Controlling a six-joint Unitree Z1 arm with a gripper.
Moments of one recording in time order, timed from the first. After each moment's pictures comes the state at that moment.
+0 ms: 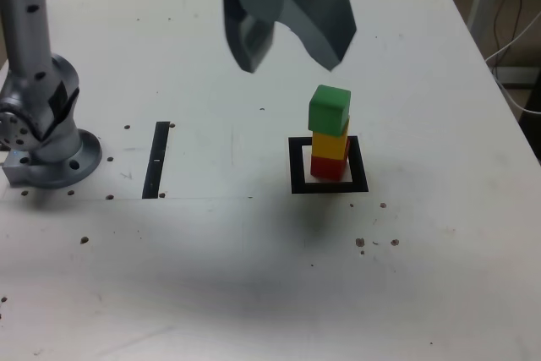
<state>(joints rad) -0.17 1.78 -1.72 1.57 0.10 0.21</state>
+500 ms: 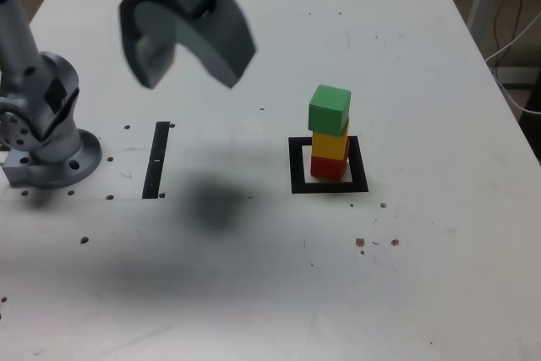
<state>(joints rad) -0.17 1.55 -1.26 1.47 0.05 0.13</state>
